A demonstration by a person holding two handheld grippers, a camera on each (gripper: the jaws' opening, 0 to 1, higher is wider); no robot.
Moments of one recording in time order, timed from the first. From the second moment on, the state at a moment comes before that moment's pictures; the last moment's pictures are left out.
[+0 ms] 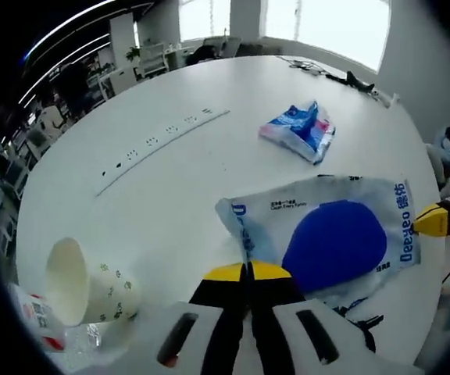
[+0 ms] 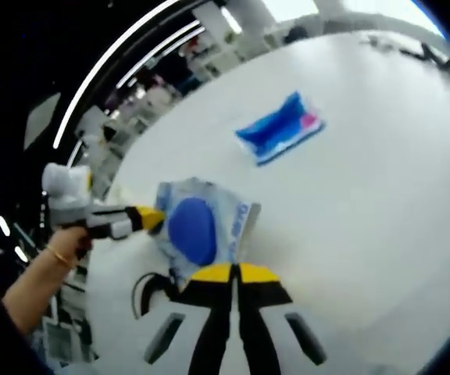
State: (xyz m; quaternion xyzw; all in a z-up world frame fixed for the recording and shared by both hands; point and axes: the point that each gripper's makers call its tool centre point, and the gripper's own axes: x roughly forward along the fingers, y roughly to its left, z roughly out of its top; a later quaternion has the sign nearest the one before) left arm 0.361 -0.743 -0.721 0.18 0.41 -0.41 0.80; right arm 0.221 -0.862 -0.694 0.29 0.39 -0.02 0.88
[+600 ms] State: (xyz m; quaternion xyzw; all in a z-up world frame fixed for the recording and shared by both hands) left arm 0.357 -0.728 -0.718 0.17 0.43 -0.39 0.80; right arm 0.256 -0.879 -0.687 0.20 0.40 0.01 0.89
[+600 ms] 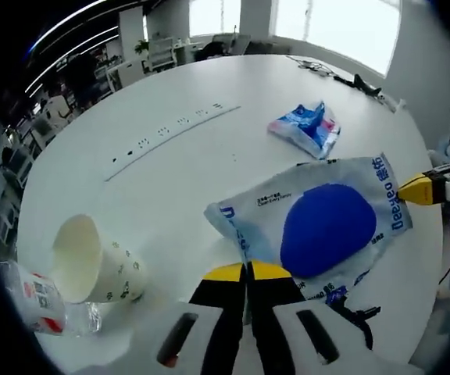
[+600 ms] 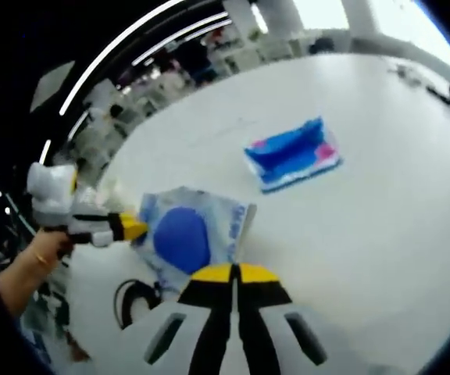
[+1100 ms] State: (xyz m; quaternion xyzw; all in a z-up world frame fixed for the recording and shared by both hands) left arm 0.354 -0.720 -0.717 0.13 0.45 -0.37 0.81; right arm 0.287 -0.888 -0.688 0.14 0.42 0.03 0.89
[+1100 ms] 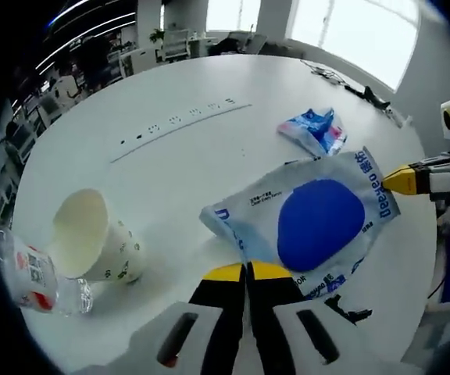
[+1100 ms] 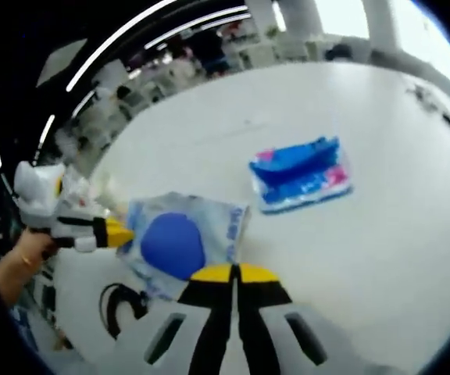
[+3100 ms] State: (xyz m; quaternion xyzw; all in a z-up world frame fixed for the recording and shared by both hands) left arm 0.418 -0.707 -0.719 0.22 0.36 -0.27 0.86; right arm 0.388 -0.888 -0.712 0.09 0.44 0.06 0.89
